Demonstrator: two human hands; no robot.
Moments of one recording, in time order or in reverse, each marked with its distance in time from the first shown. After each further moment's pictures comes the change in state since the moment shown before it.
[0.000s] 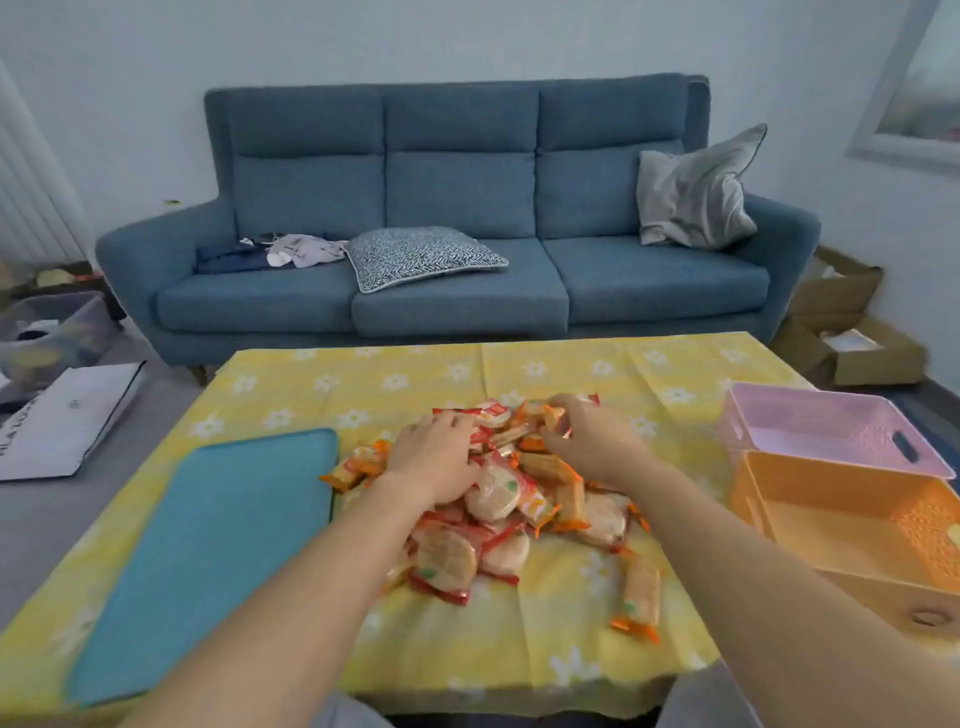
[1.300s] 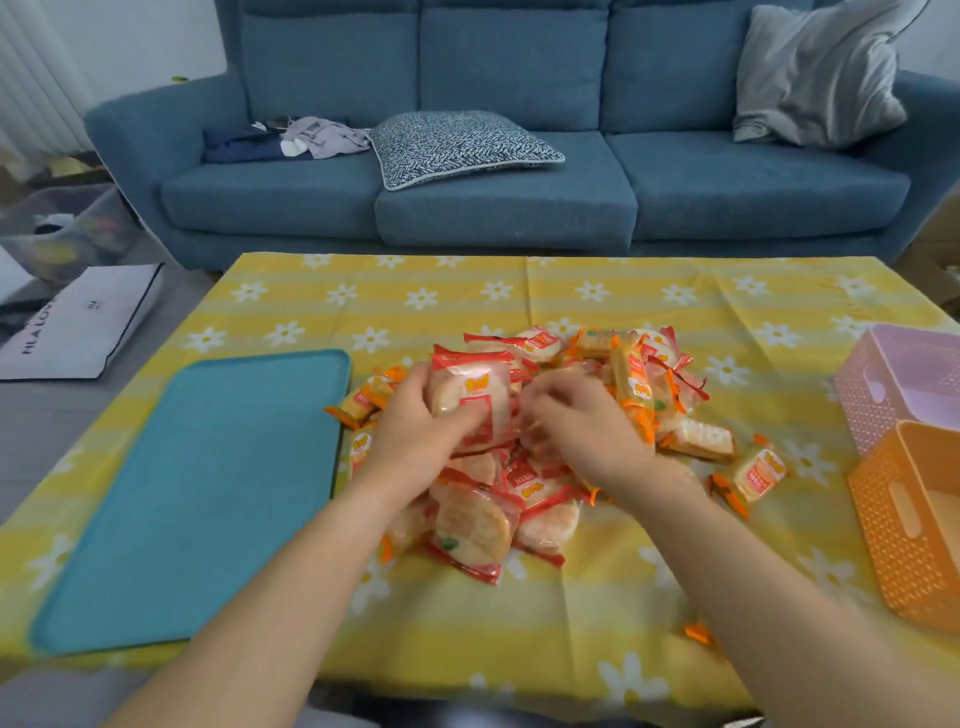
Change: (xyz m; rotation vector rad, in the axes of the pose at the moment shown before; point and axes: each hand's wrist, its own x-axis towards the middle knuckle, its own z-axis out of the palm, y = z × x) left_hand -0.010 -0.038 0.058 -1.153 0.271 -0.357; right_hand 0.022 -0.036 0.084 0.832 -0.130 0.056
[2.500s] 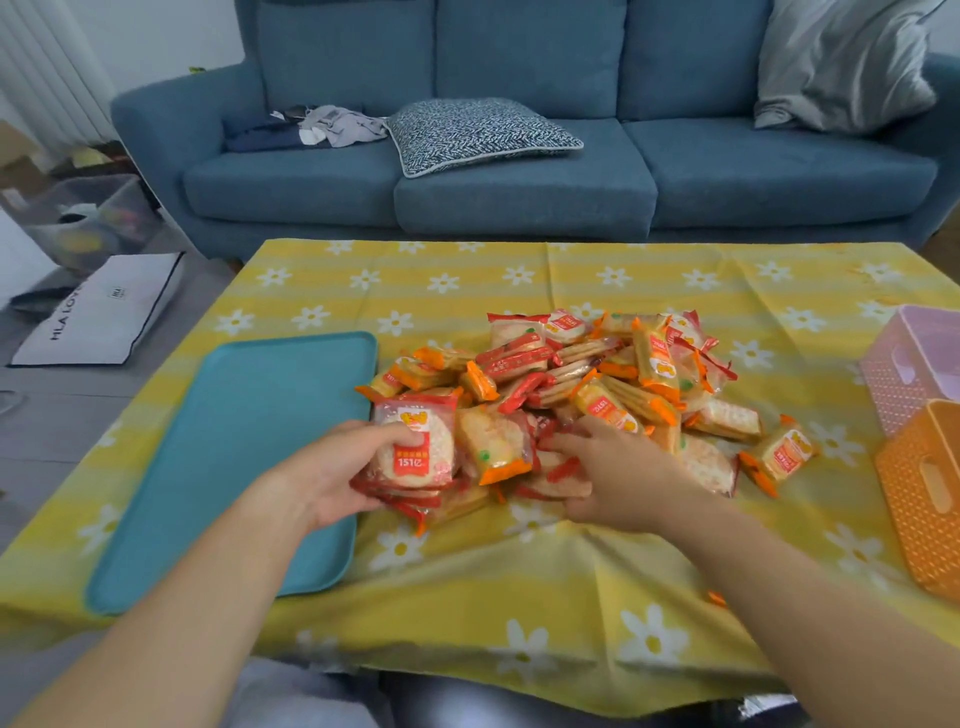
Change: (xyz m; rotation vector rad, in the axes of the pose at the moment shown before) left_hand -0.014 -0.040 -0.084 -0.295 -0.177 -0.652; right_hand -0.017 0.052 0.002 -1.192 -0.320 -0.147
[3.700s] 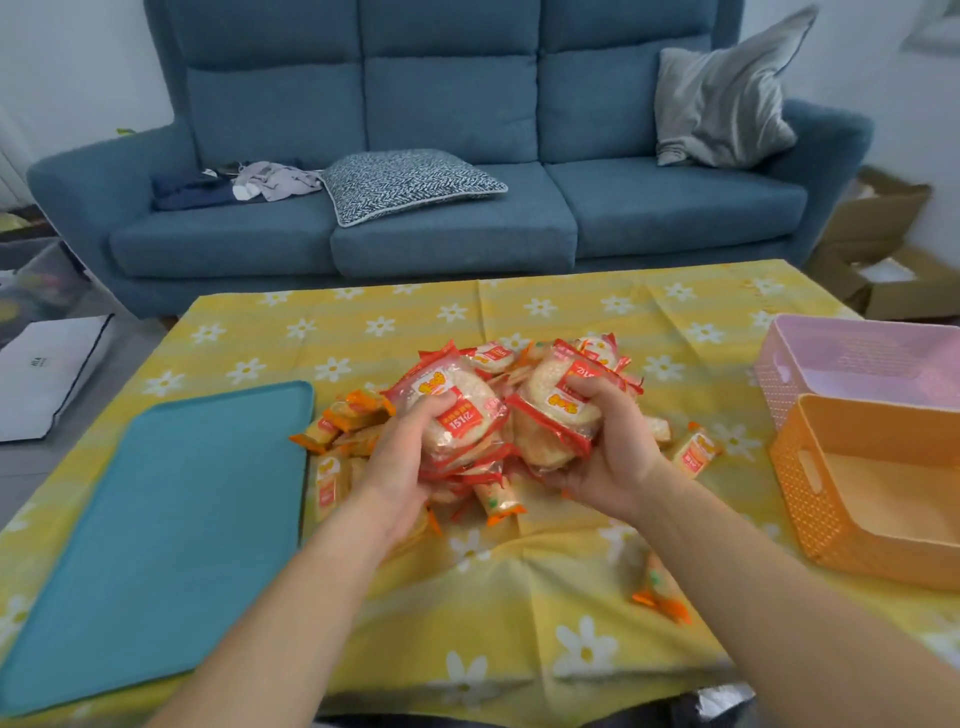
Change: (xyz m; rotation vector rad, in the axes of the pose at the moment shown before) left_hand -0.017 0.020 0.122 -0.267 -0.106 0.298; right_hand -0.030 0.019 -0.046 2.116 0.240 0.369
